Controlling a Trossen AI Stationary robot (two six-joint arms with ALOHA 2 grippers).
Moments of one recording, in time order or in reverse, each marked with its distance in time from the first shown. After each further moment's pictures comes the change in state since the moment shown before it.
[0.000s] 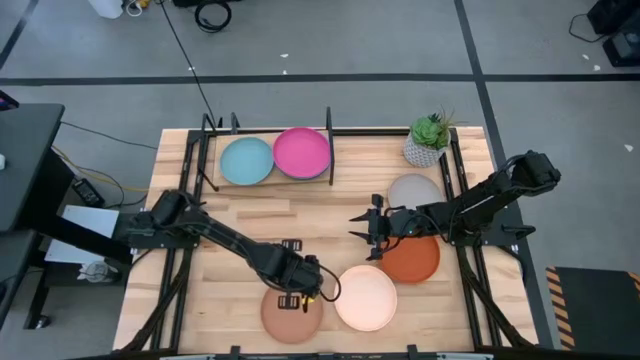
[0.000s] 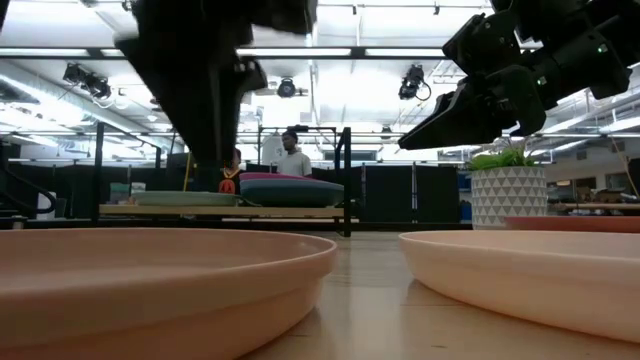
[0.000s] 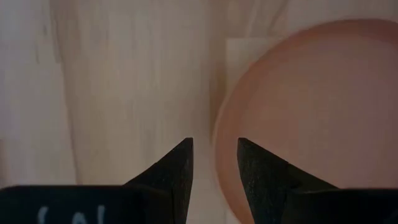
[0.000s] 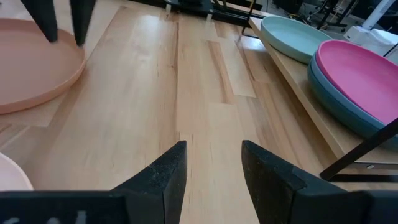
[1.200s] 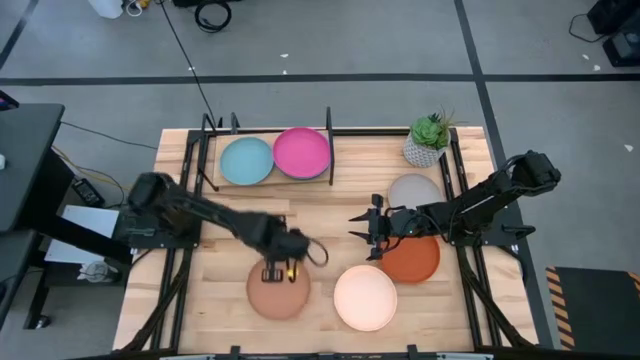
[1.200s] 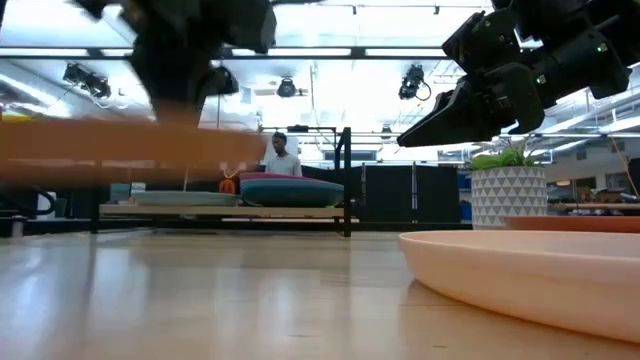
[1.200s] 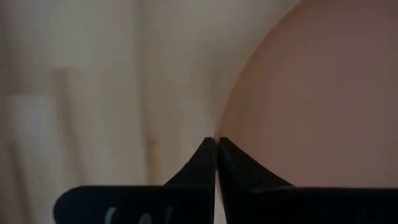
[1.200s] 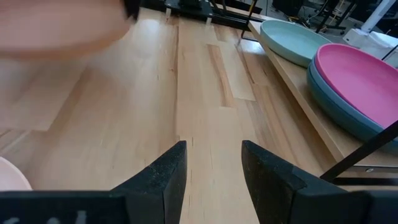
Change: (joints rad) left arm 0.150 -0.234 -0.170 -0.115 0.081 0.115; right arm 0.000 0.000 0.000 0.011 0.000 0.000
